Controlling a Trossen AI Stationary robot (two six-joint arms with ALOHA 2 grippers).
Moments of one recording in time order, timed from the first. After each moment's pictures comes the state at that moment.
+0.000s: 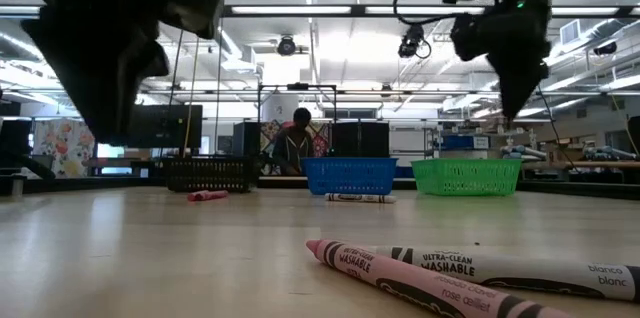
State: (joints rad) left arm -0.47 1.72 1.17 -0.87 -0.12 -0.78; right arm -0.16 1.24 0.94 -1.04 0.04 0.52
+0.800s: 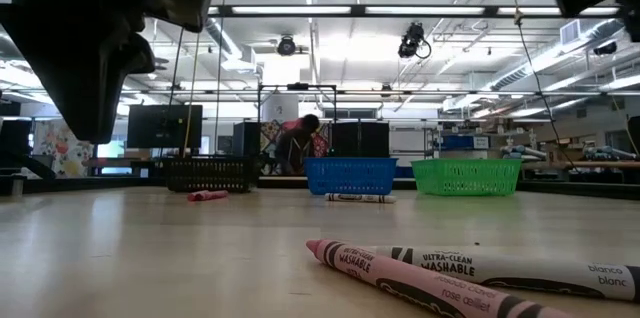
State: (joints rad) left arm -0.52 1.72 1.17 -0.85 -0.12 -0.86; right arm 0.58 1.25 0.93 -1.09 0.06 1.38
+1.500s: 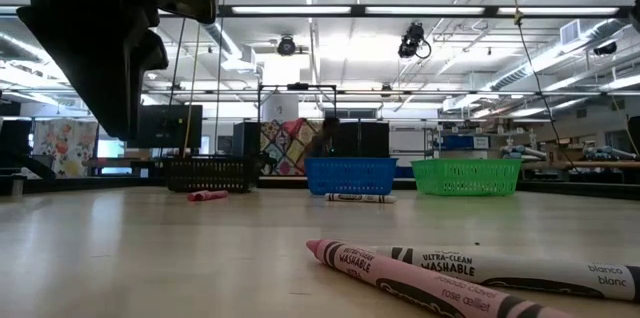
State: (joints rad) left arm -0.52 1.72 1.17 -0.80 -0.19 -0.84; right arm 0.79 1.50 0.93 -0.97 -0.13 1.61
